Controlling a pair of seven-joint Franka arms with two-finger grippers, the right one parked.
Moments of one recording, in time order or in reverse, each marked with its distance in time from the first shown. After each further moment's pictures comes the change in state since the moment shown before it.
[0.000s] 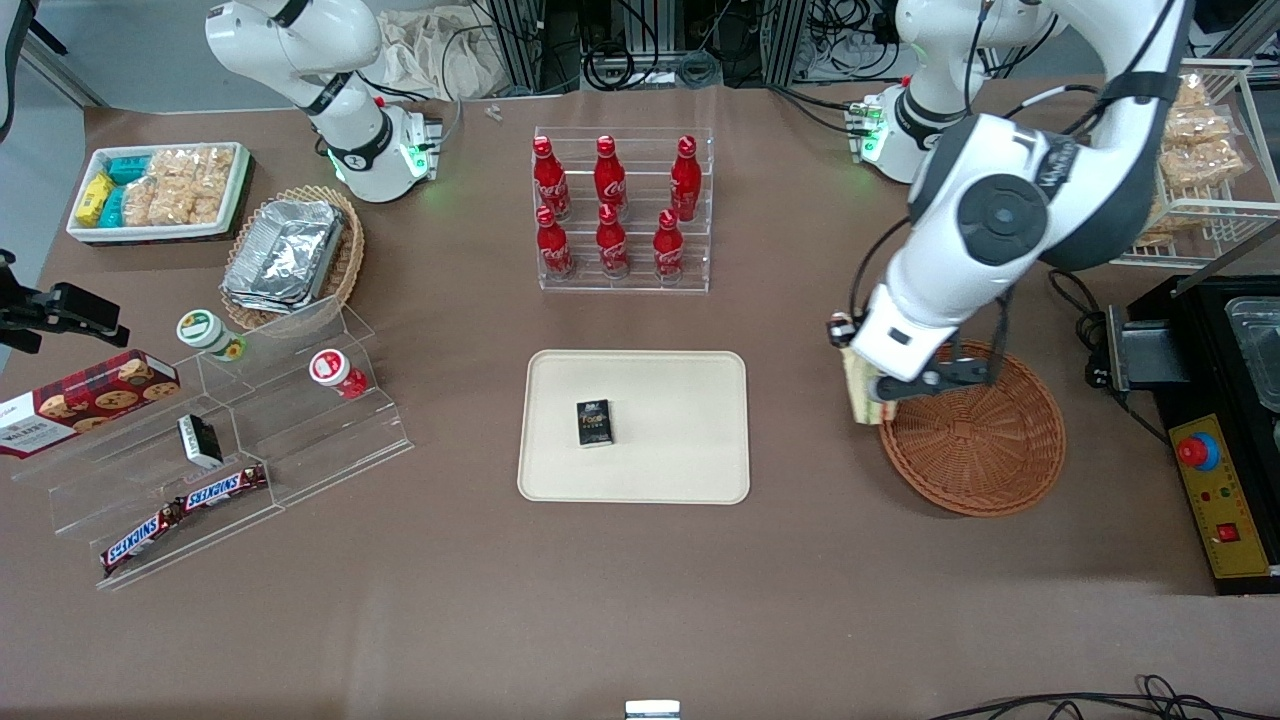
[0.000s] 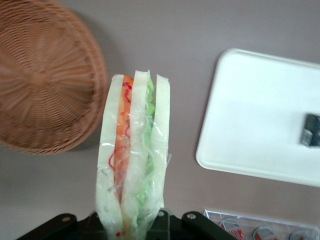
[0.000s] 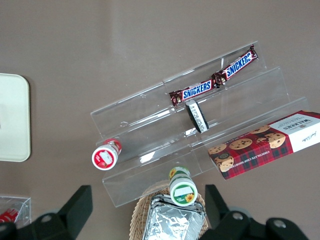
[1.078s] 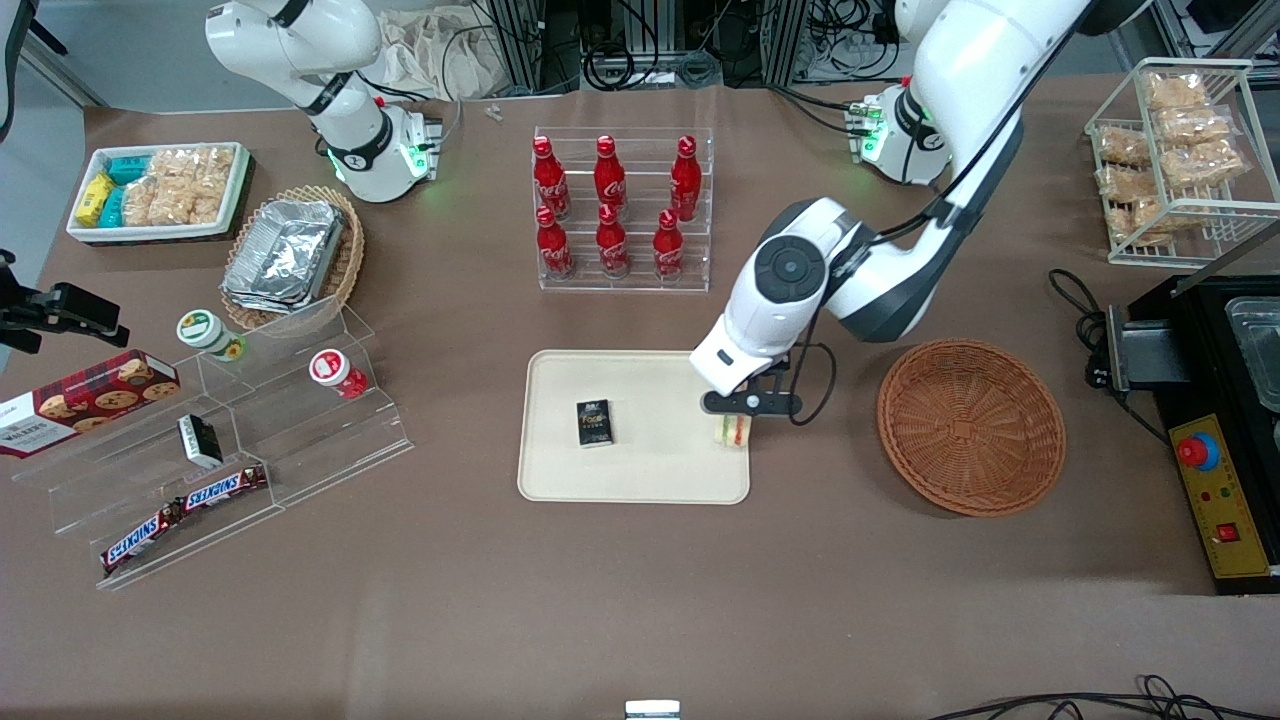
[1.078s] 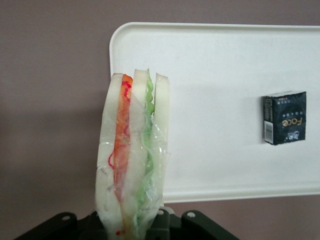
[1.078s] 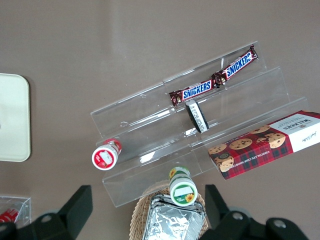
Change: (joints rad) arm -0.168 0.334 -0.062 0.022 0.198 0.351 -0.160
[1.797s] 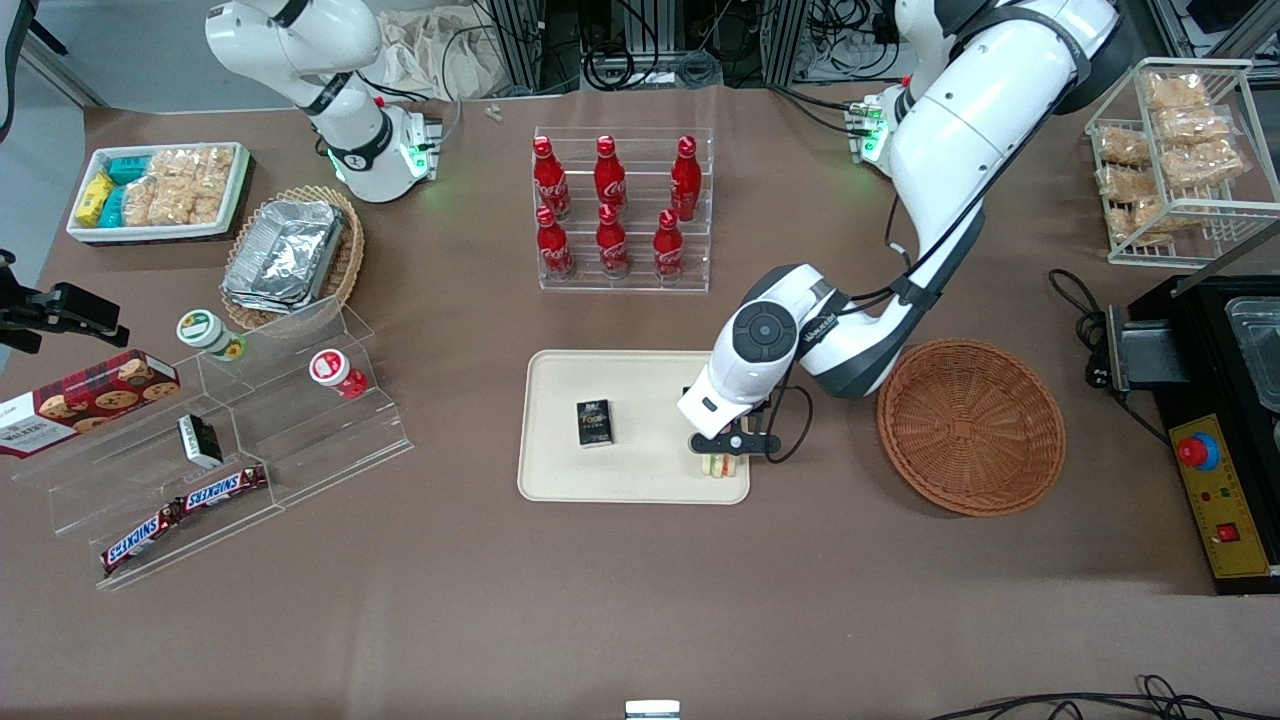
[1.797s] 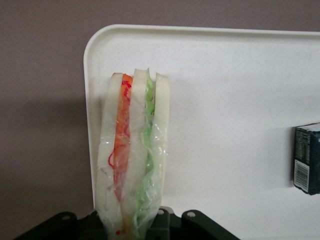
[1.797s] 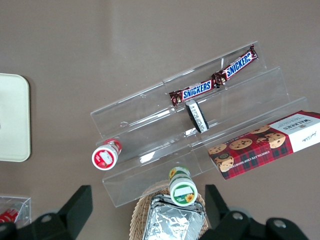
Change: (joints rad) arm -0.006 0.197 0.001 0.101 0.125 0.062 -0.060
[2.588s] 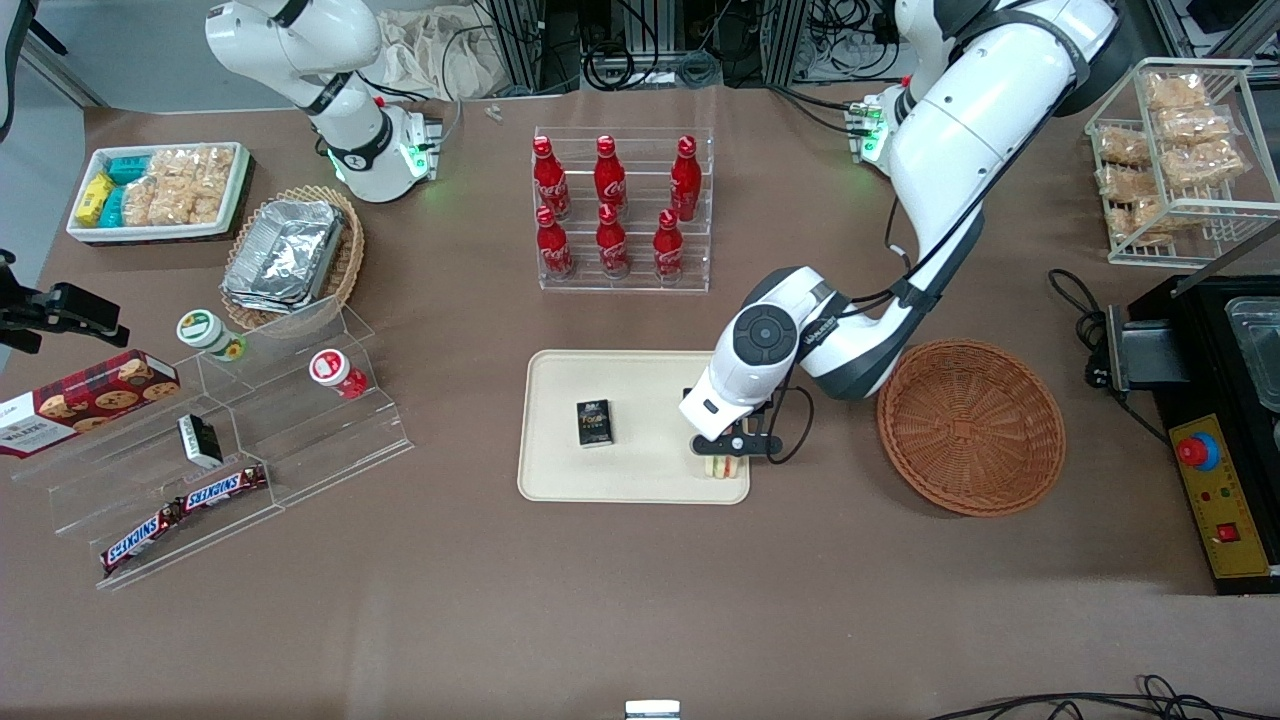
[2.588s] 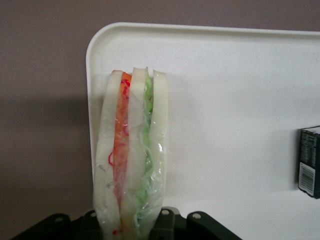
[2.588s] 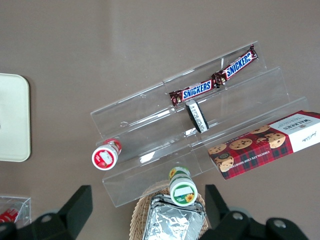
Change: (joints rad) arm -0.001 0.006 0.004 0.000 0.001 0.000 -0.007
